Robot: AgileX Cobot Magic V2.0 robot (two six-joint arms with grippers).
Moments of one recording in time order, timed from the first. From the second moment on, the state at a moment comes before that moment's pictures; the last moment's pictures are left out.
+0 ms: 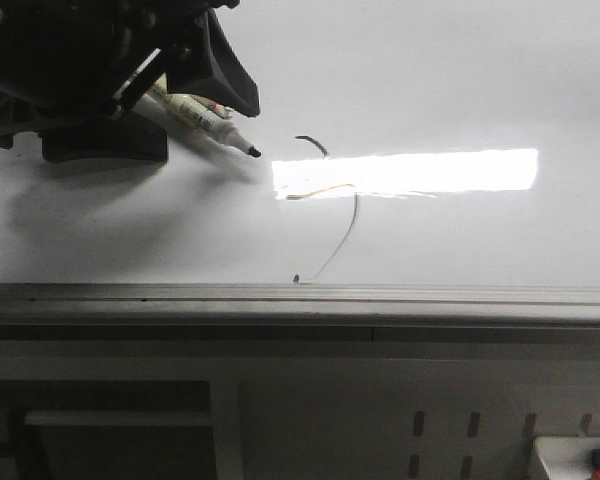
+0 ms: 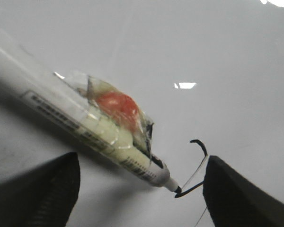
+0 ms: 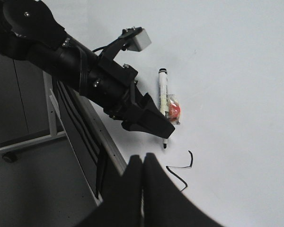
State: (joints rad) left arm -0.70 1.36 -0.75 -1.23 -0.03 0.63; right arm 0.66 0.72 -0.89 0.45 0.61 -0.67
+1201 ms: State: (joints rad) left arm -0.67 1.11 -0.71 -1.27 -0.12 0.64; right arm 0.66 0.72 -0.89 0.45 0.61 -0.67
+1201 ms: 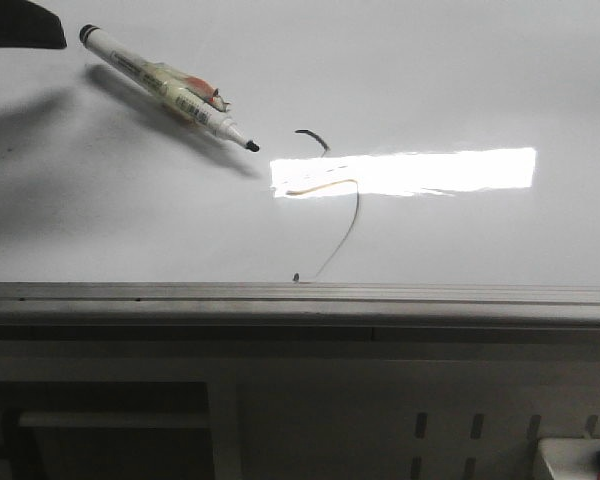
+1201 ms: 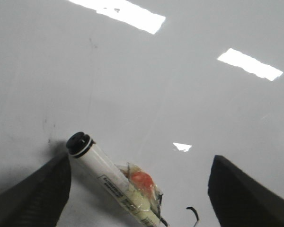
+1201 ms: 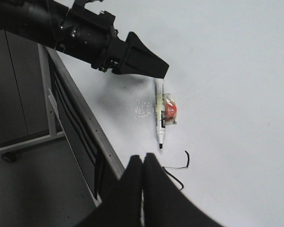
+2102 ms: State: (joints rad) left arm -0.67 0.30 -0.40 -1.25 -0.05 1.05; right arm 0.66 0.54 -0.52 0.46 0.12 -0.67
